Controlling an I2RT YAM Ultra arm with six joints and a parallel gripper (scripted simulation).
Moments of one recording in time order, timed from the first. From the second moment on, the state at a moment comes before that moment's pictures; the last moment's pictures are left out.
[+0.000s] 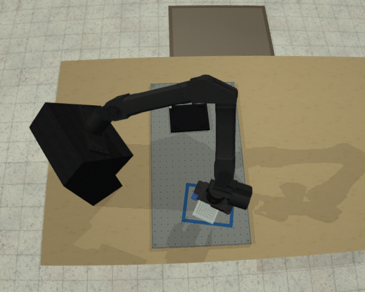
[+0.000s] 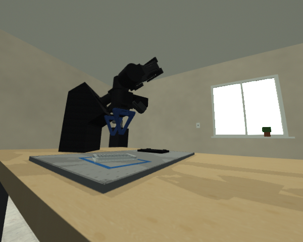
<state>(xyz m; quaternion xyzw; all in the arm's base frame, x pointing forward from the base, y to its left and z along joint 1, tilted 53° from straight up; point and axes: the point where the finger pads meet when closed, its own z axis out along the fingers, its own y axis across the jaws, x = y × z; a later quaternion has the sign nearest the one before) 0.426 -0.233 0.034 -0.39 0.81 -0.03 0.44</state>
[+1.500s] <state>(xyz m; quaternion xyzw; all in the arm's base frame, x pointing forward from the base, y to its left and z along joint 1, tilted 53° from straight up) 0.425 -0.232 0.034 0.05 0.89 0.19 0.40</state>
